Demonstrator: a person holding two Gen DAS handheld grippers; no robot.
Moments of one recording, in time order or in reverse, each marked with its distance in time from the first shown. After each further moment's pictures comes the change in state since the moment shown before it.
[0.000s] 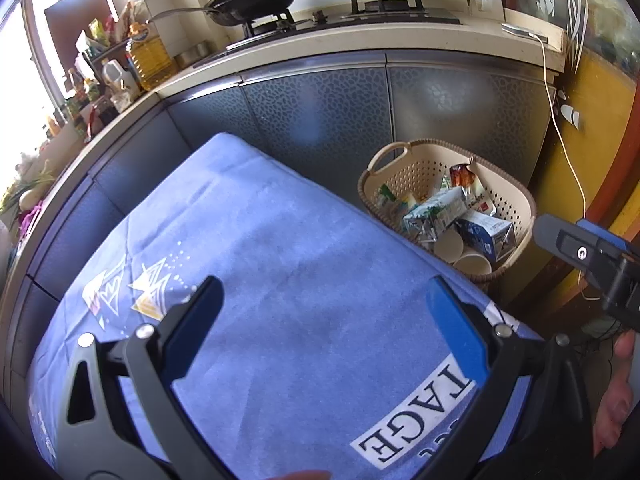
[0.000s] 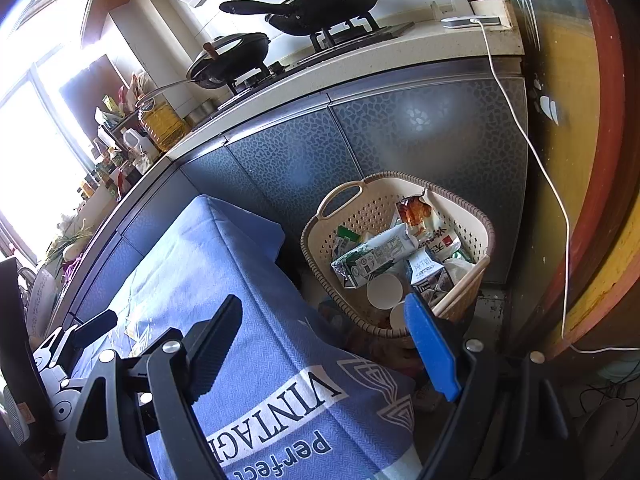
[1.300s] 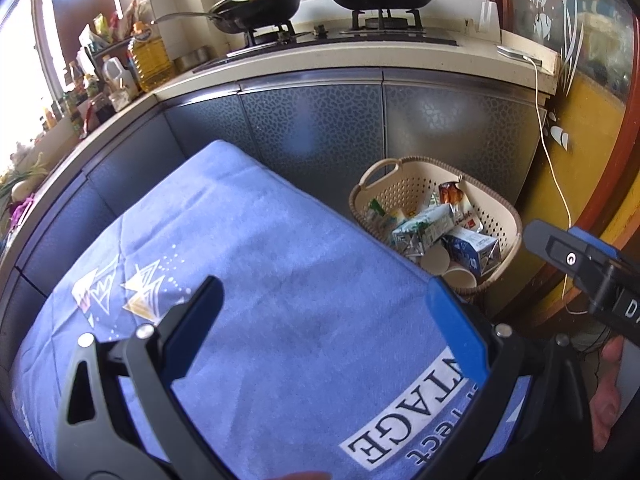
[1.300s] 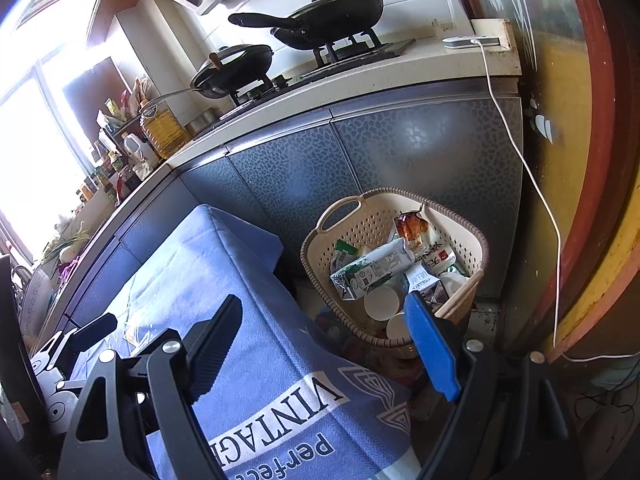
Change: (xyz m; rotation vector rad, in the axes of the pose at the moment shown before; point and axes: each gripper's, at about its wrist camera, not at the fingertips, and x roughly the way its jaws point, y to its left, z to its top) left arm -0.012 0.005 0.001 -0.042 -0.052 -0.047; right arm -0.009 0.008 0.002 -0.024 -0.049 -0.019
